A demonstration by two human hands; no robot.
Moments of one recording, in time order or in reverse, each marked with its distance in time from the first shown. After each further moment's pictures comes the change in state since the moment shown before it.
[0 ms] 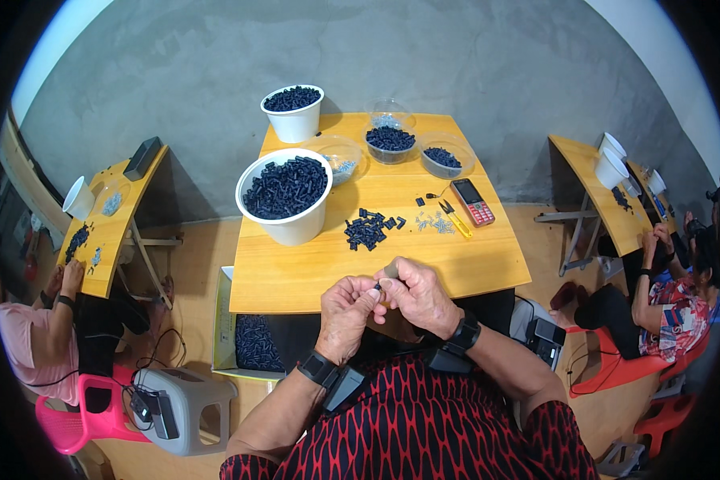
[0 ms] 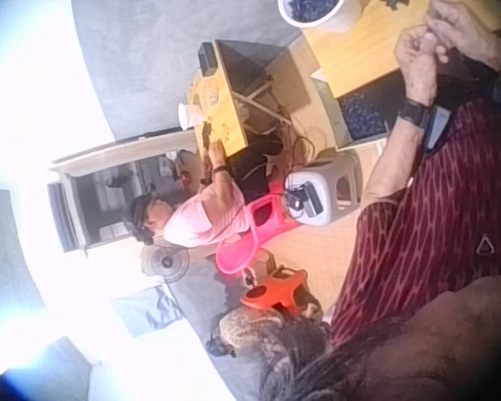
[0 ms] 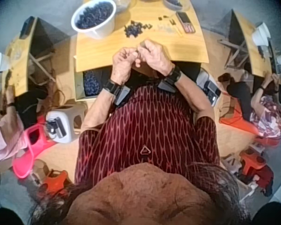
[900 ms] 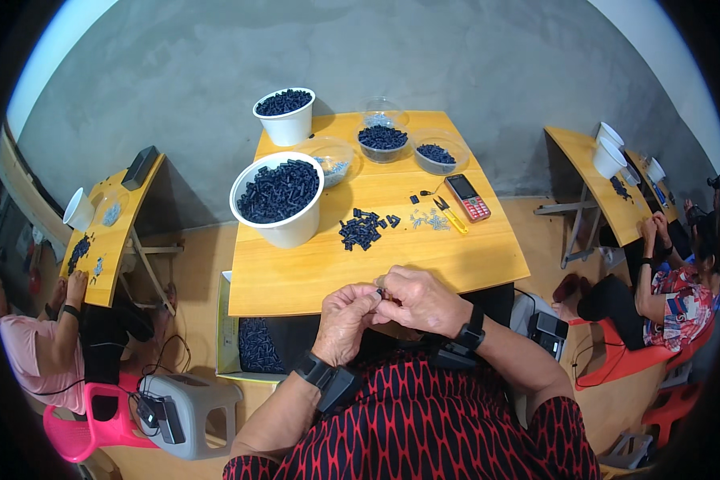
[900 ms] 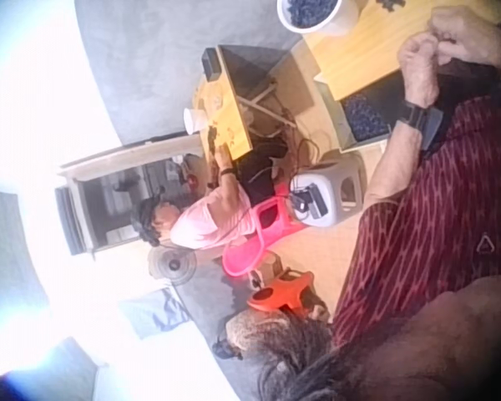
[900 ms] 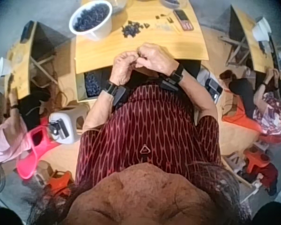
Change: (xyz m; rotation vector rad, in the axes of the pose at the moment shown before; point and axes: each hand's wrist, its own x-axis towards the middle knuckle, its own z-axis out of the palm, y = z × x) left_hand -0.004 -0.002 -0.002 -0.125 -0.058 -0.193; right_hand -0.004 -0.008 -0.020 -0.418 -0.152 -0.372
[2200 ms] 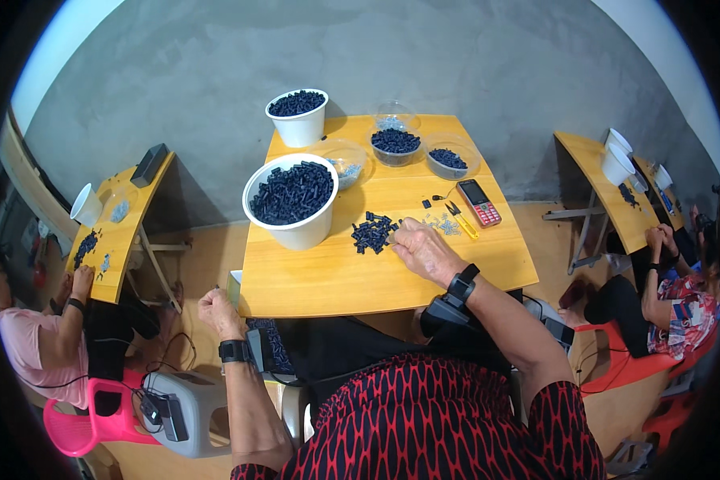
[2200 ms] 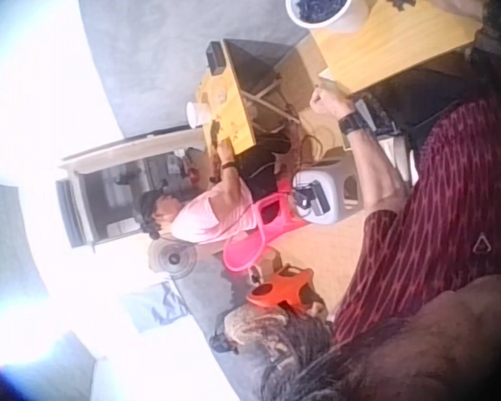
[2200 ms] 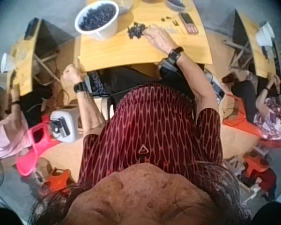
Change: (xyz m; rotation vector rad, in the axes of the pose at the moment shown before) left_hand -0.002 0.067 -0.249 0.377 1.222 0.642; right_hand 0.049 0.069 -0.002 -0.239 0.009 0.127
